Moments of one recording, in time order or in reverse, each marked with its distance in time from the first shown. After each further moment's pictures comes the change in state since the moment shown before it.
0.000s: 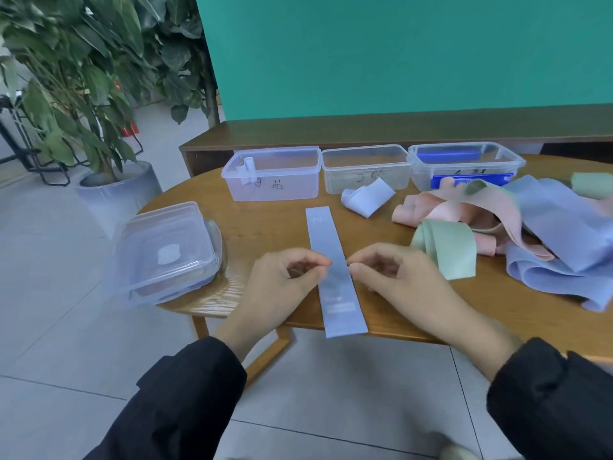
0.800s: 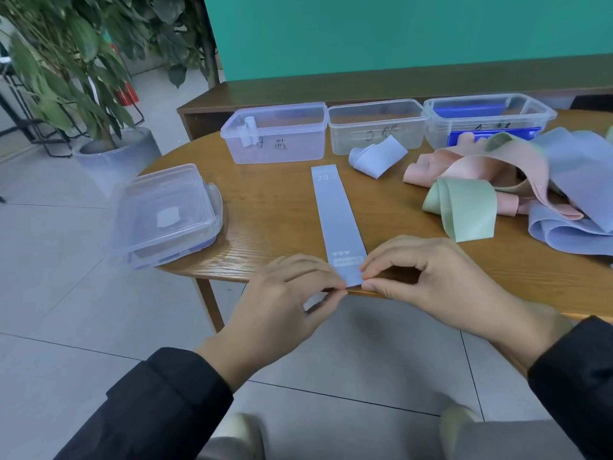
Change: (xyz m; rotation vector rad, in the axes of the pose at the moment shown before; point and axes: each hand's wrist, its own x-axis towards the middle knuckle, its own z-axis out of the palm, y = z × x) left_hand -0.058 -0.022 0.009 0.428 0.087 0.712; right_hand -0.032 0.016 -0.006 -0.194 -0.142 -0.324
